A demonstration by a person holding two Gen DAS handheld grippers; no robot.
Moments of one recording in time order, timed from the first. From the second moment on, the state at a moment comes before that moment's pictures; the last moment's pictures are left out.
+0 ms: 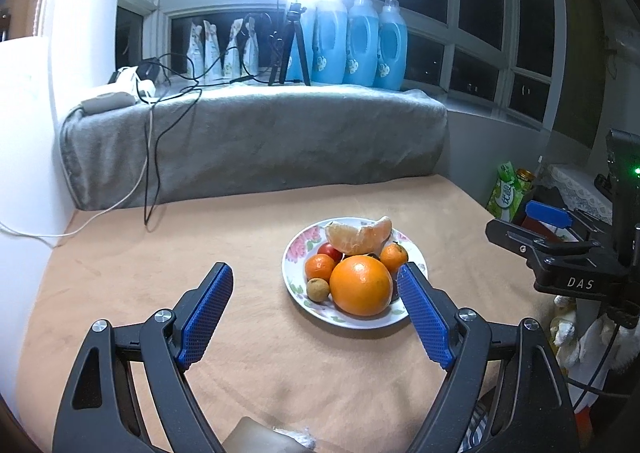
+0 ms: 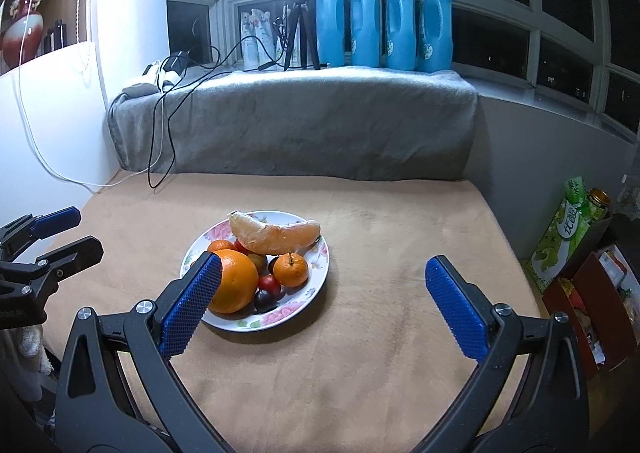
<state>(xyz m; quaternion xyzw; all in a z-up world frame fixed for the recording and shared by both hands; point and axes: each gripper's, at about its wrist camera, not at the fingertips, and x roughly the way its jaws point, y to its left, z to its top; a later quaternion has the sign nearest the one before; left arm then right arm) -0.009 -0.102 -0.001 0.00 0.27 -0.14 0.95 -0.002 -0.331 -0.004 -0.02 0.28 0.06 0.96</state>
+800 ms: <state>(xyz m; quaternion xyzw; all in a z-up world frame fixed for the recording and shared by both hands) -0.017 -0.104 0.000 0.00 0.26 -0.14 0.96 -0.015 -0.338 -0.001 -0.01 0.27 0.06 0.96</state>
